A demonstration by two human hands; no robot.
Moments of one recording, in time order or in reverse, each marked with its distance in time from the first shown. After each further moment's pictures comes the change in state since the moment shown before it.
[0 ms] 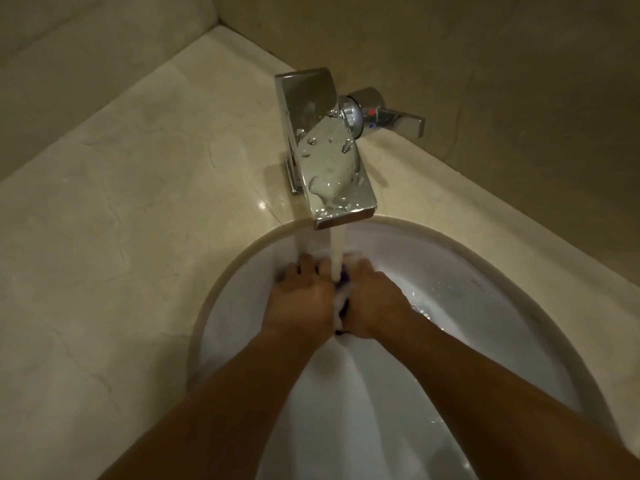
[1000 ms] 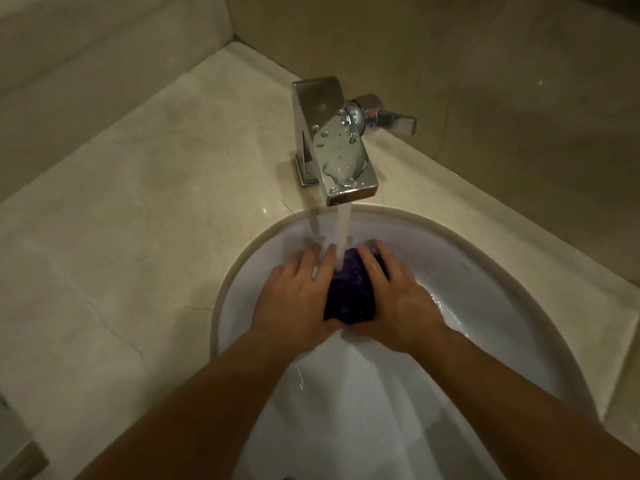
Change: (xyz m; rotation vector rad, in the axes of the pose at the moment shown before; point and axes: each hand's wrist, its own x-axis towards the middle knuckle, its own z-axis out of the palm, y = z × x) left_hand -0.040 -0.018 -0.022 -0.187 0.122 0.142; right_hand -0.057 0.026 0.004 -0.058 0.239 -0.117
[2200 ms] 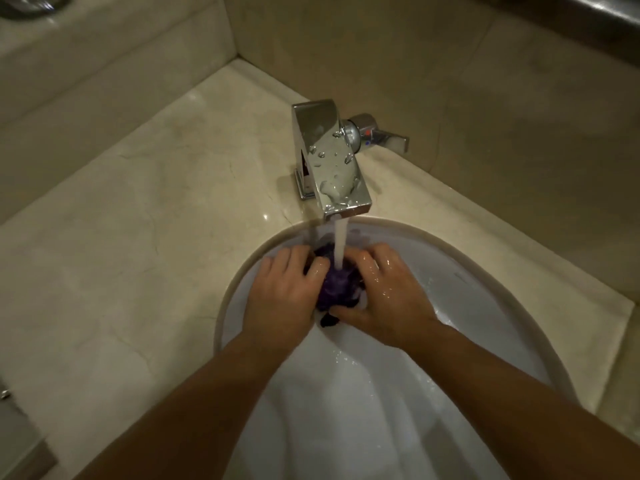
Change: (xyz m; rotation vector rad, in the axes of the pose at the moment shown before) left_hand 0.001 -0.009 -0.020 0.109 0.400 0.081; right_hand 0.004 -0.023 -0.033 0.075 0.290 -0.219
